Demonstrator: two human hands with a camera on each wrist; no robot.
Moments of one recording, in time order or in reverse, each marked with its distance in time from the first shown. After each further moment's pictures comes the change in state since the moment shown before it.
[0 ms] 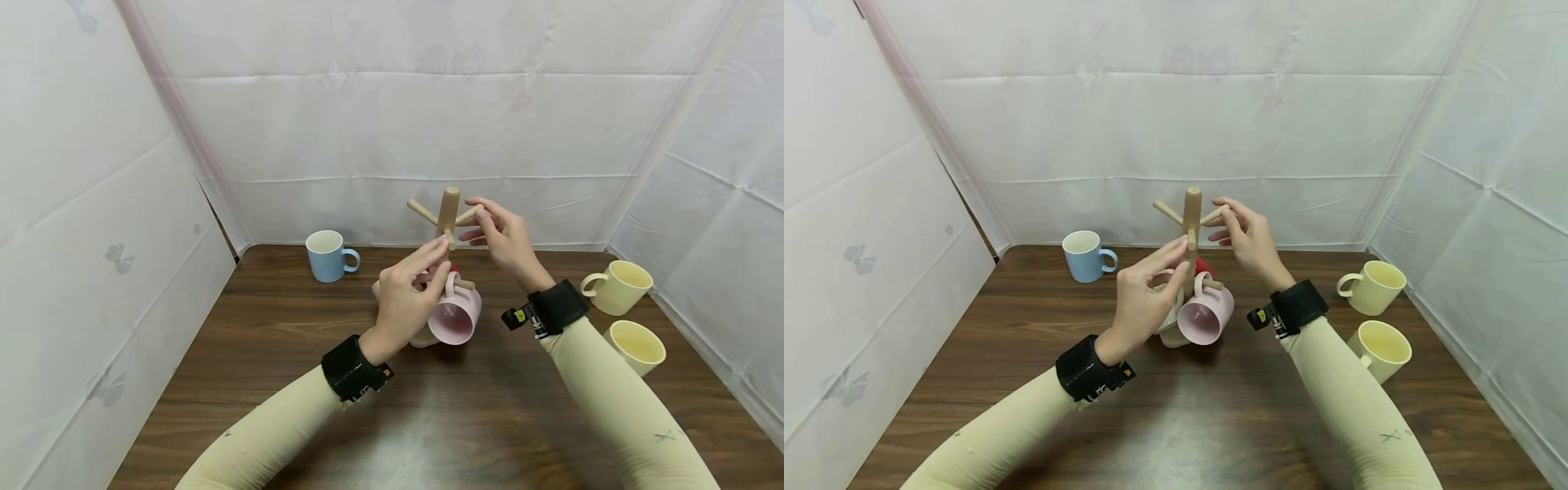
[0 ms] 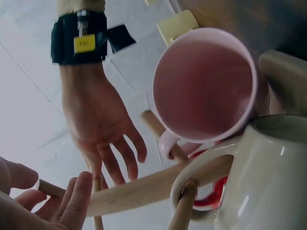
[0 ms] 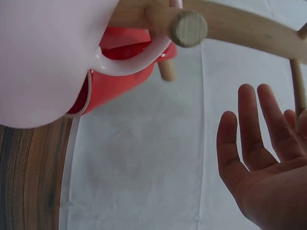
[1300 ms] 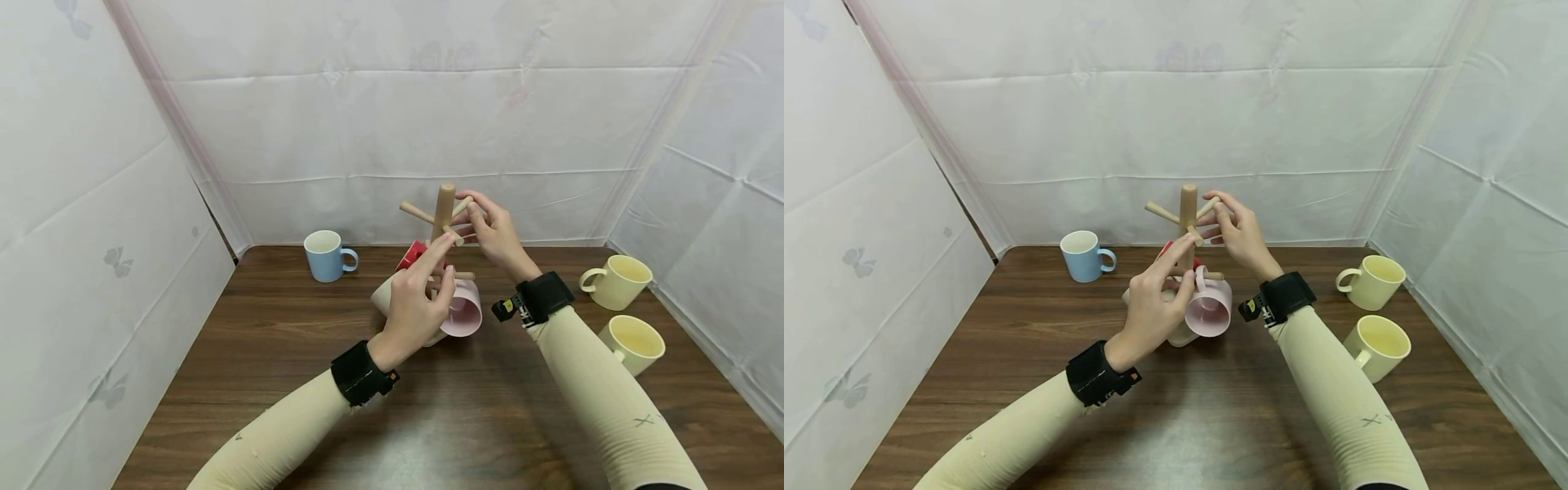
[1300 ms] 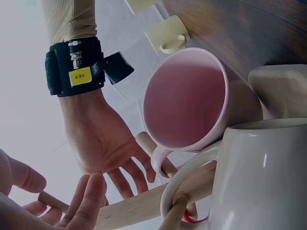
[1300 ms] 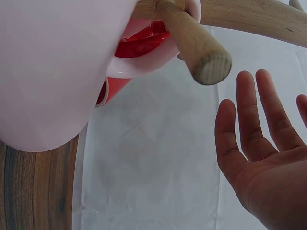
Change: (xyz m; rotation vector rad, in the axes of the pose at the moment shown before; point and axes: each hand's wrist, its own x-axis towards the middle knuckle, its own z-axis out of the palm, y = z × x) left_hand -0.008 0.000 0.007 0.133 -0.081 0.058; right_hand 0.013 0.014 0.011 0.009 -0.014 0.020
